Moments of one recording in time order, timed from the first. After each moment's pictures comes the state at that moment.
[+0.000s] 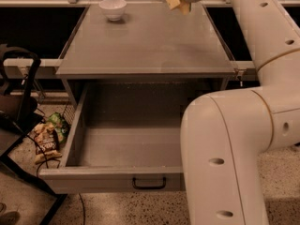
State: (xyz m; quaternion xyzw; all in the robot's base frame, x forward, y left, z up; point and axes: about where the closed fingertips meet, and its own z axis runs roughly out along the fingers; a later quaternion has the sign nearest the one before) arm 0.857 -0.107 0.980 -0.25 0.87 0.08 0.43
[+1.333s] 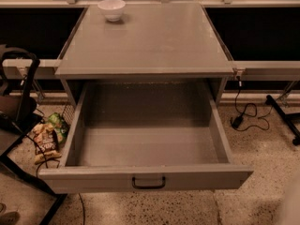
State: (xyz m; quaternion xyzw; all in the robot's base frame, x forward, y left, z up) arm 0.734 -0.138 1.069 -0.25 0.85 0.12 0.46
